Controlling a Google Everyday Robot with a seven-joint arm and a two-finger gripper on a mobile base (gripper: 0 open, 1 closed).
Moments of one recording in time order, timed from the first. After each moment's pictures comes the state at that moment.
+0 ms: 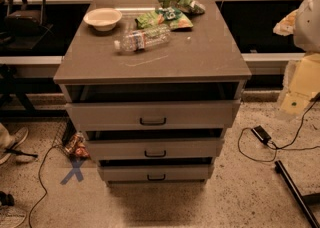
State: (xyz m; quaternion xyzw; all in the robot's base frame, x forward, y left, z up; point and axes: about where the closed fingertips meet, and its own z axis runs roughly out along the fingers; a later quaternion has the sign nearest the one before) arm 0.438 -0.216 0.978 -0.60 0.78 -0.04 0.16
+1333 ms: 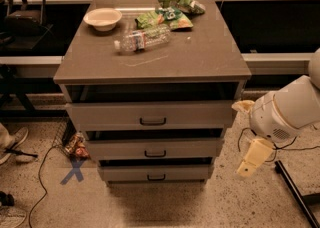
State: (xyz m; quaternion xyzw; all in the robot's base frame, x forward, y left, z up) arm 0.425 -0.182 0.788 -0.60 0.76 0.13 0.21
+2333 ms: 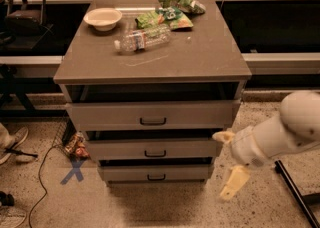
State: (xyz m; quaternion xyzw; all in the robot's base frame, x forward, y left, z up) arm 0.411 -0.159 0.684 -0.60 0.73 0.23 0.22
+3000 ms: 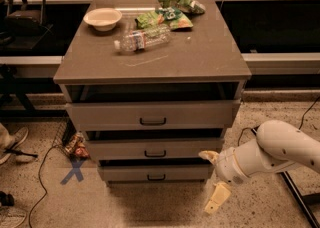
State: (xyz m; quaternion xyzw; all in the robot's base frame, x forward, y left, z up) arm 0.405 -0.125 0.595 -0.59 0.72 0.28 0.22
